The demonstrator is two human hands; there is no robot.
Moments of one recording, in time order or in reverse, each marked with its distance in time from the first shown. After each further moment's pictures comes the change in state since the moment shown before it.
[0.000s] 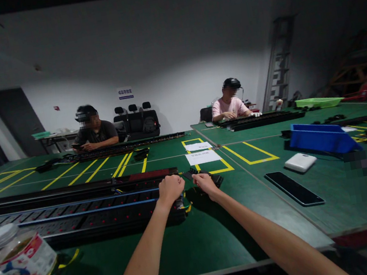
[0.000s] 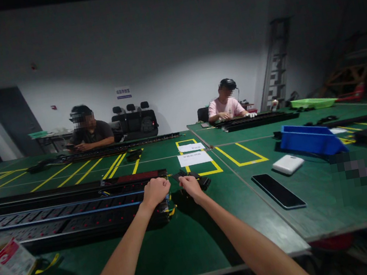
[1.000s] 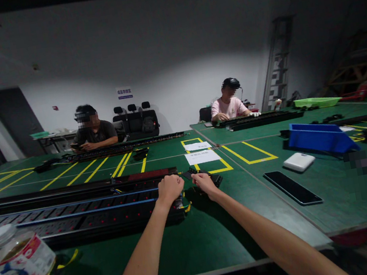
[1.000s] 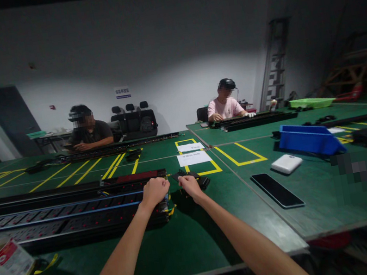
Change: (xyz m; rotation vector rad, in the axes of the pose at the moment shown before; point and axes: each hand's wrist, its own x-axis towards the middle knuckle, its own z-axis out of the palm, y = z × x) left_hand 0.000 0.000 -0.001 -0.001 -0.026 0.003; right_hand -0.001 -0.001 -0.001 -0.009 0.003 0.004
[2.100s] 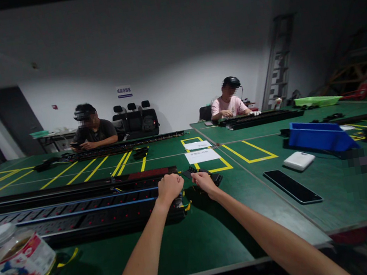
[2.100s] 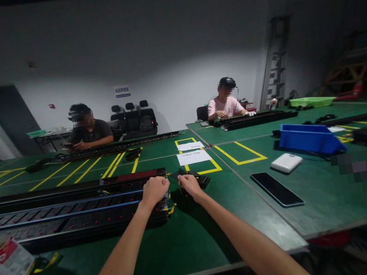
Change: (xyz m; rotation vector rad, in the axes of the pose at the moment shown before) left_hand 0.000 0.000 0.002 -0.016 0.020 -0.004; right_hand 0.001 0.001 0.000 0.020 -0.002 -0.016
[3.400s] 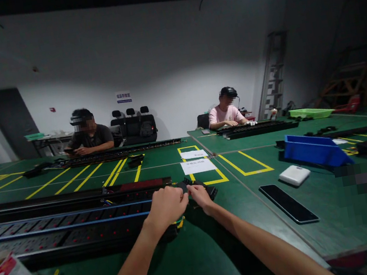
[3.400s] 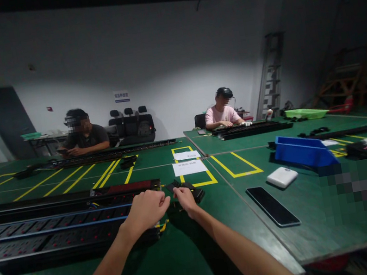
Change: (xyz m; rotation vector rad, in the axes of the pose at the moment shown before) left_hand -0.038 0.041 -0.073 0.091 -0.023 0.210; right_hand 0.008 0.011 -0.001 0.039 0.014 0.010
